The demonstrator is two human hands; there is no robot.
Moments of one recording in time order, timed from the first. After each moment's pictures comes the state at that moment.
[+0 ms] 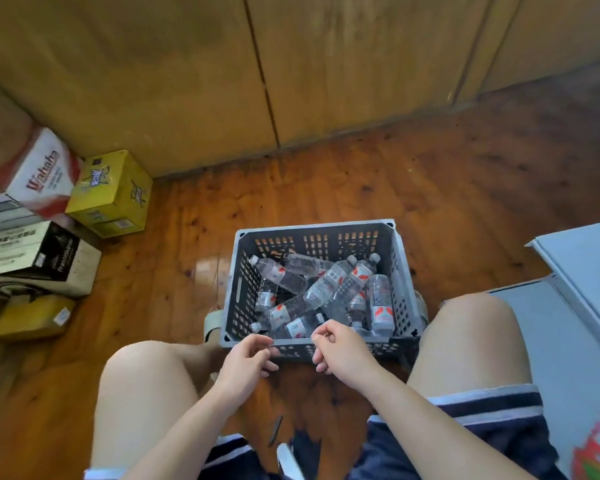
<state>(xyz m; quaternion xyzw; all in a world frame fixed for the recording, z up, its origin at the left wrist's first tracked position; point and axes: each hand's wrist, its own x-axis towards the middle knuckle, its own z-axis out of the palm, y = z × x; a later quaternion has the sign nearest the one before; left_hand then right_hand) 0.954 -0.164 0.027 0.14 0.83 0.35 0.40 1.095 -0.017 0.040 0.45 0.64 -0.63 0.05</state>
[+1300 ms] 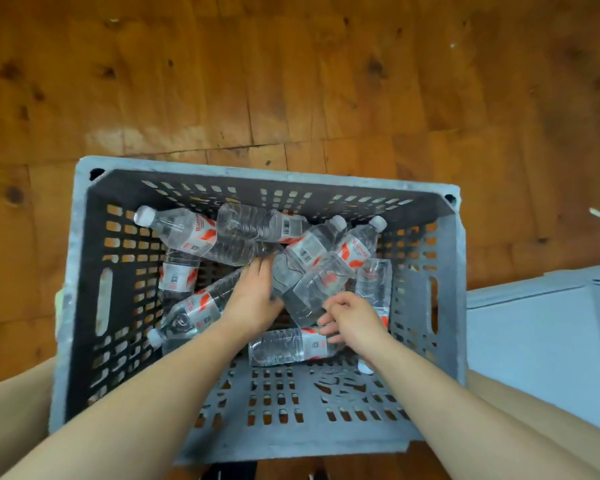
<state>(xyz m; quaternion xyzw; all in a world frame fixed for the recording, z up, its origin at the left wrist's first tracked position) 0.847 0.064 -0.258 0.37 0.81 0.16 0.43 1.003 0.172 -0.203 0.63 0.50 -0.56 0.20</state>
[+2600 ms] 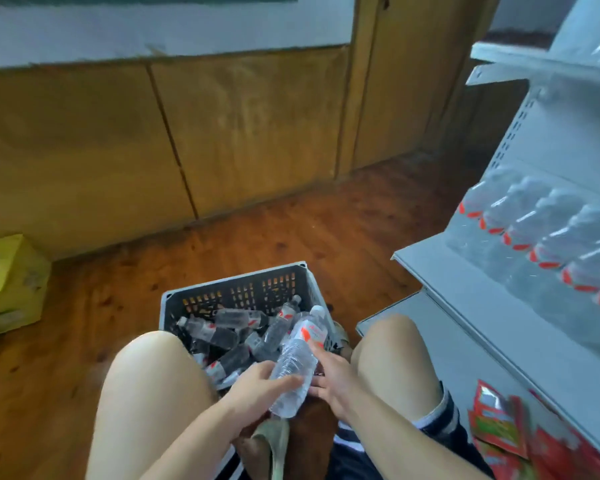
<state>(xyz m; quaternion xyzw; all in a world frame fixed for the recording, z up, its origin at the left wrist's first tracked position) 1.047 -0.128 0.109 0.35 0.72 0.28 0.52 1.192 -0.034 0.061 0.50 0.34 -0.77 -0.20</state>
